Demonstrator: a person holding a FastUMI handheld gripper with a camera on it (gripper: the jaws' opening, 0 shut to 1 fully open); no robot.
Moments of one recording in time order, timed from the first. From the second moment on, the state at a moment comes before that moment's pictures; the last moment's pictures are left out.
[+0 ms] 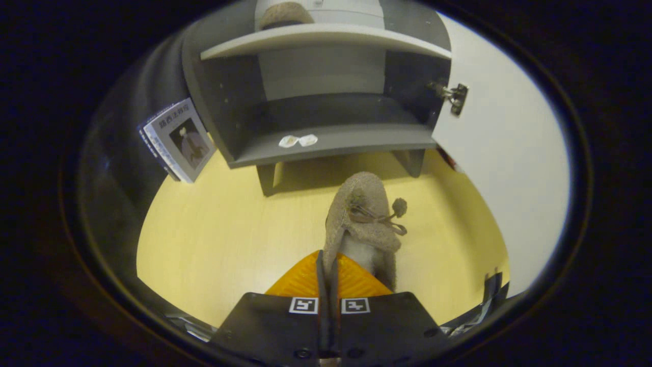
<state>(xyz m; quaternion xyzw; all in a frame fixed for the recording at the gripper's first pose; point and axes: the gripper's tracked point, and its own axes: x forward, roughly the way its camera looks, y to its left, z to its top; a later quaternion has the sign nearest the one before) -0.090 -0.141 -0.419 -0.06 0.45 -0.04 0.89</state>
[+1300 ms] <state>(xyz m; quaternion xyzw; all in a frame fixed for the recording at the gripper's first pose) 0.114 -0.139 -0.149 -0.16 0.21 -0.03 0.96</state>
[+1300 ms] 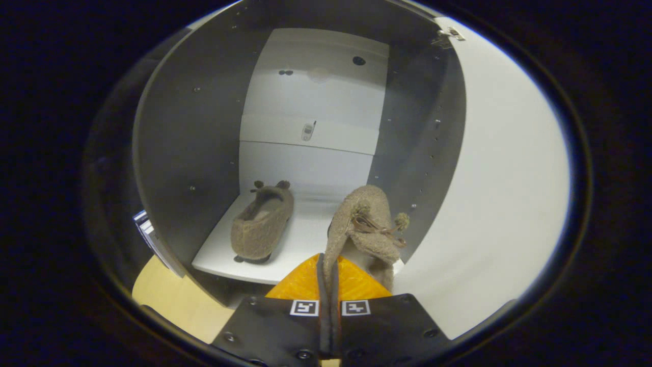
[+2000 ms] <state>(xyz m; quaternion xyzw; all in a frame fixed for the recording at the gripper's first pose) 0.236 -0.144 -0.159 -0.20 0.22 -0.01 0.95</state>
